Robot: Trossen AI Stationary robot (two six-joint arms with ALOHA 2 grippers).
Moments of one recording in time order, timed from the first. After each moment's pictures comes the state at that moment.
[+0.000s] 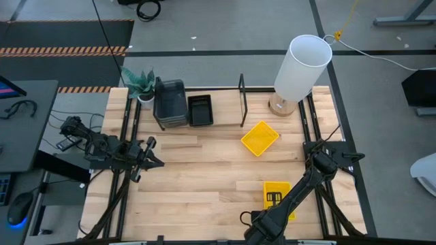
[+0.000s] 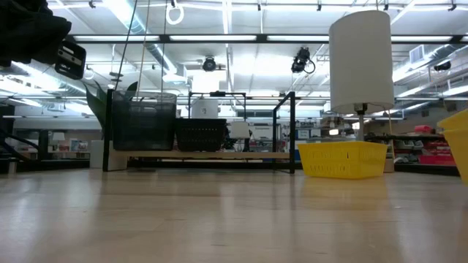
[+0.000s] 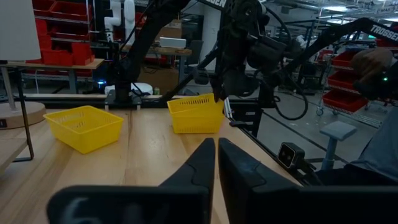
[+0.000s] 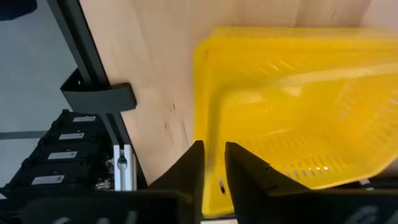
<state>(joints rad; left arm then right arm) -0.49 0.01 0.01 0.06 -0.22 -0.09 0.76 2.23 1.93 -1.56 -0.26 0.79</state>
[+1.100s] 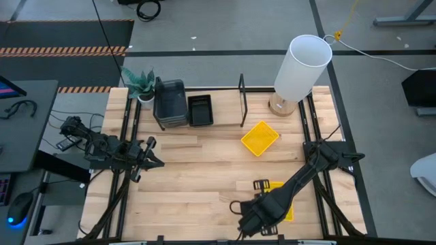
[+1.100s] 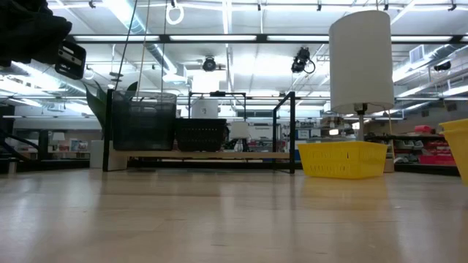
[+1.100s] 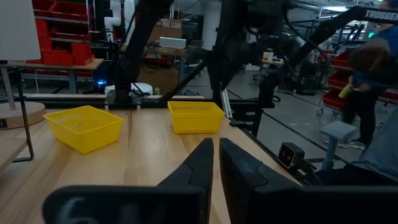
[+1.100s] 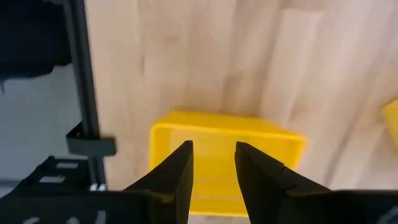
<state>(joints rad) -0.49 0.01 0.01 0.06 -0.22 -0.09 0.69 2.14 2.07 -1.57 -0.02 0.62</state>
